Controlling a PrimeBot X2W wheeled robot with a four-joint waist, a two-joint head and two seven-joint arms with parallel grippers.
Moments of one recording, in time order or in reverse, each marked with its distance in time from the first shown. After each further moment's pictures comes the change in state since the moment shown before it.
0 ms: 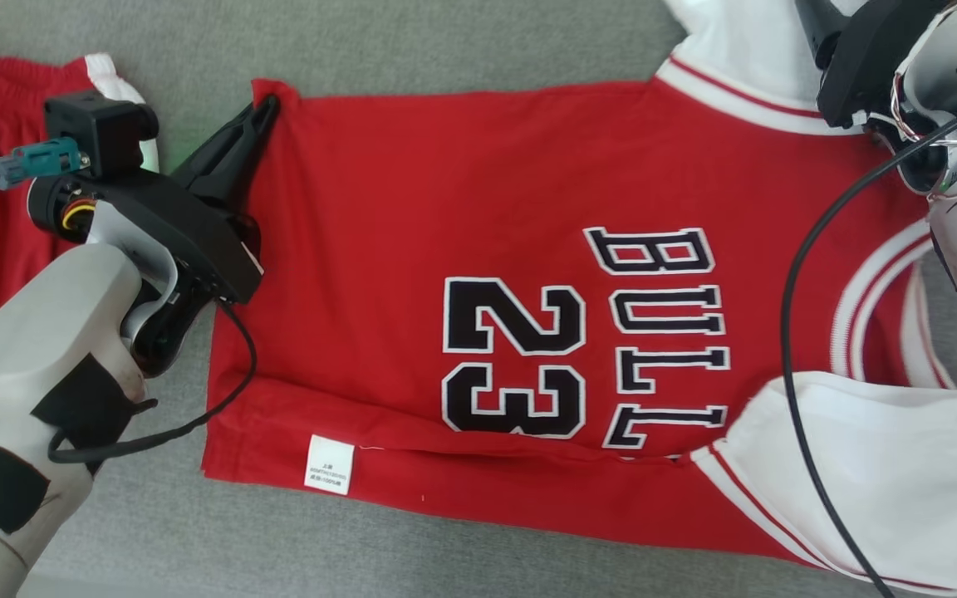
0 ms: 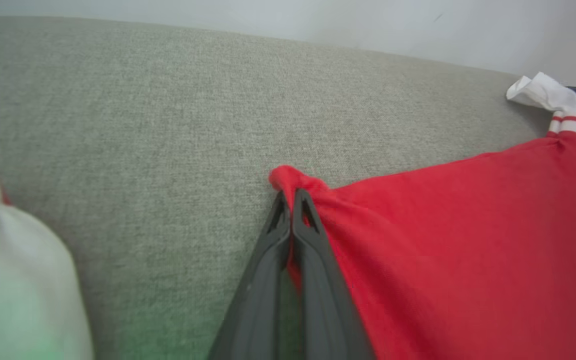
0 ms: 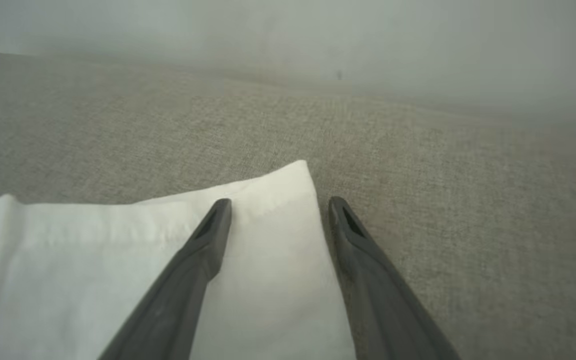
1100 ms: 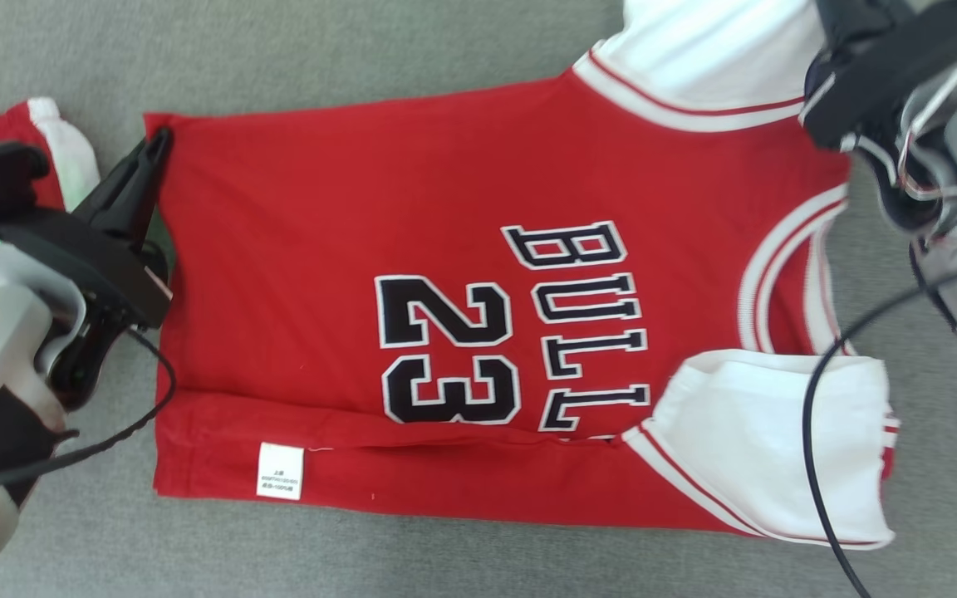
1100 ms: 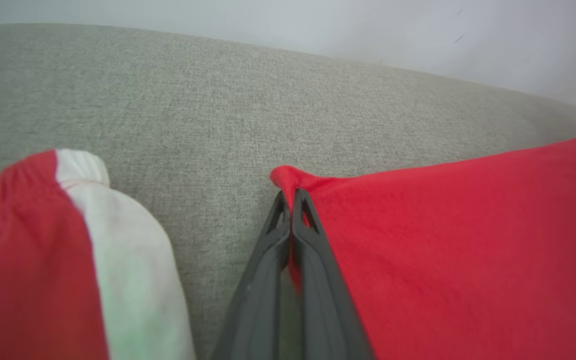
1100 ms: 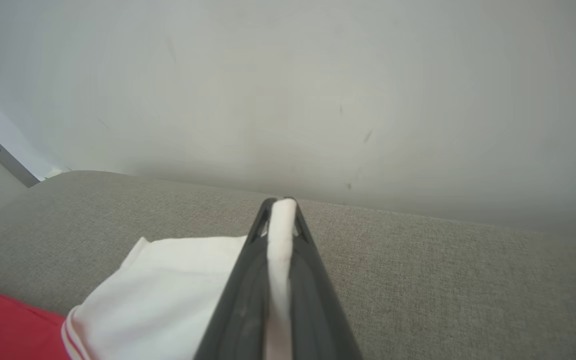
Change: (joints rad) left arm 0.047 0.095 0.005 0.055 -0.071 -0.001 -0.032; right arm 0.068 -0.108 0.225 -0.247 0.323 0.000 -0.310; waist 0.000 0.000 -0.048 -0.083
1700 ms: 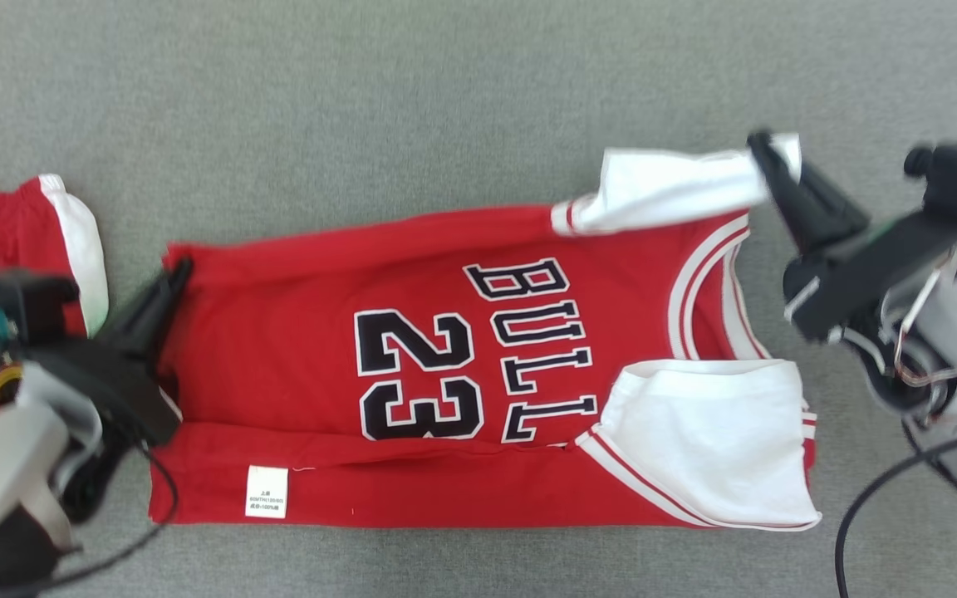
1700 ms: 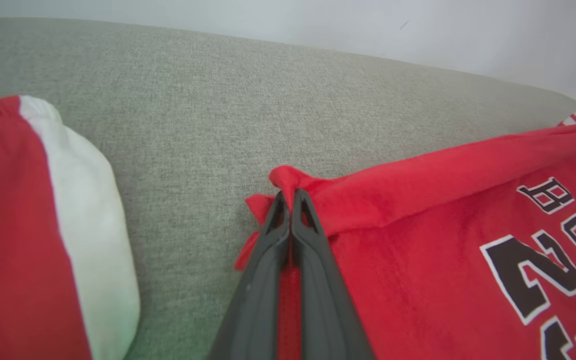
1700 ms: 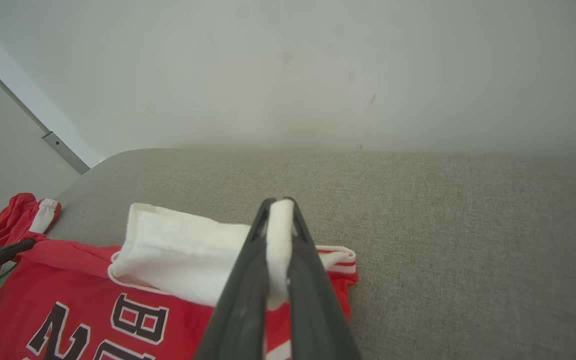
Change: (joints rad) left arm 0.228 0.070 0.055 -0.136 0.068 0.001 0.000; right arm 0.316 -0.184 0.143 -0.332 0.199 0.000 -0.089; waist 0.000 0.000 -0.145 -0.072
